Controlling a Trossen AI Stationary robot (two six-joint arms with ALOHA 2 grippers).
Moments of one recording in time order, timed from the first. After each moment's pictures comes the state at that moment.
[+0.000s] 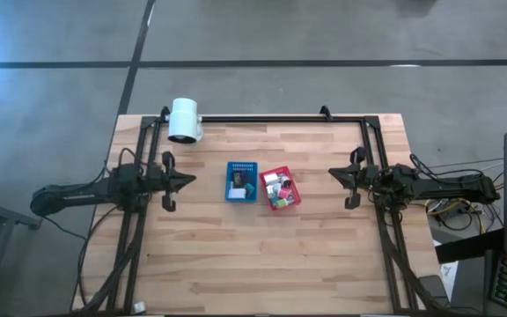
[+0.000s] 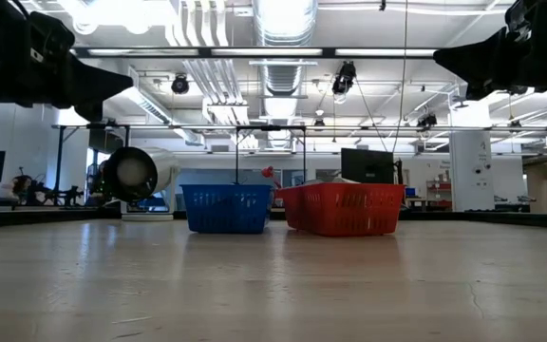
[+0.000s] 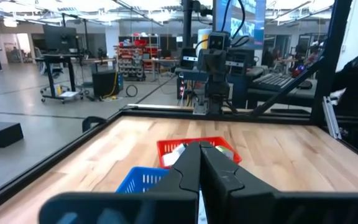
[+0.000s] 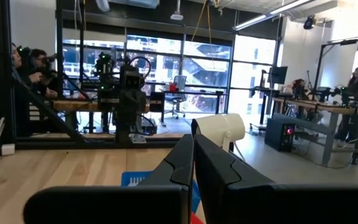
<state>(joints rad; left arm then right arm) 0.13 0.09 0.01 0.12 0.01 0.00 -0.01 0.23 0.01 0.43 0.19 -0.08</state>
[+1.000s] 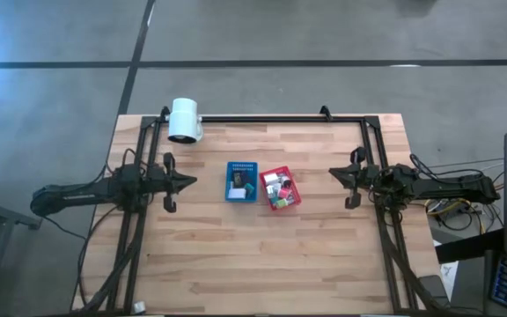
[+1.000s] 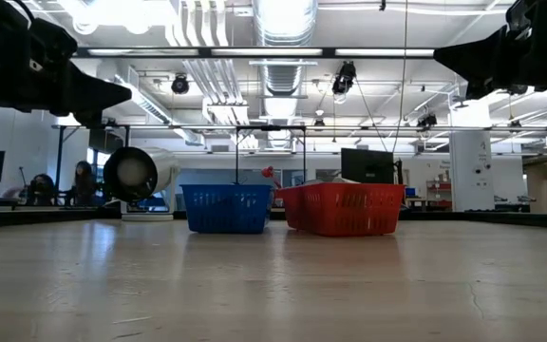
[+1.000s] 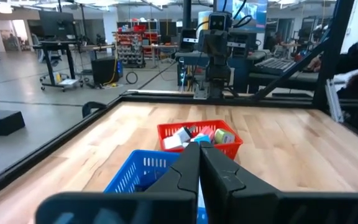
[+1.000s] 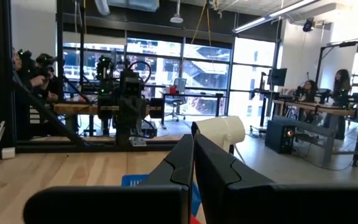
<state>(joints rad) 0.13 0.09 0.01 0.06 0.01 0.01 -0.01 0.22 0.01 0.44 0.18 -0.08</state>
